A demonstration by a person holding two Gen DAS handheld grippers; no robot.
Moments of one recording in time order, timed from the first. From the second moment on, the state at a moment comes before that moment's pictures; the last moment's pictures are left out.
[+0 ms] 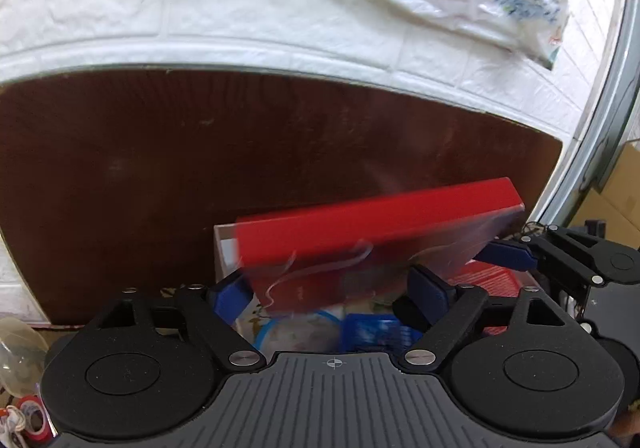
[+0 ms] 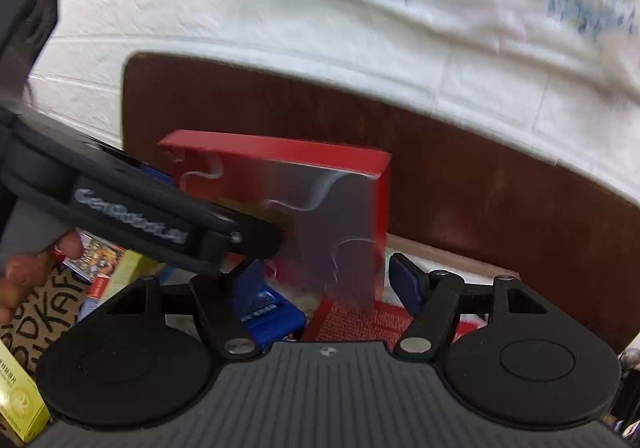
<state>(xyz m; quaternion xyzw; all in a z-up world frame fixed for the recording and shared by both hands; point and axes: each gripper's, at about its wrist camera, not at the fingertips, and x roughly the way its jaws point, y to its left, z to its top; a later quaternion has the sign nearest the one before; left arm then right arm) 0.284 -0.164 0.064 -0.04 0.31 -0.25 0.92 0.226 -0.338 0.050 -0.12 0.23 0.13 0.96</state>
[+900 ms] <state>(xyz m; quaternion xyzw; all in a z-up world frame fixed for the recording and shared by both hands) 0.236 -0.131 0.056 -0.03 0.32 -0.31 0.89 0.196 -0.353 0.047 -0.15 0.25 0.11 0.95</state>
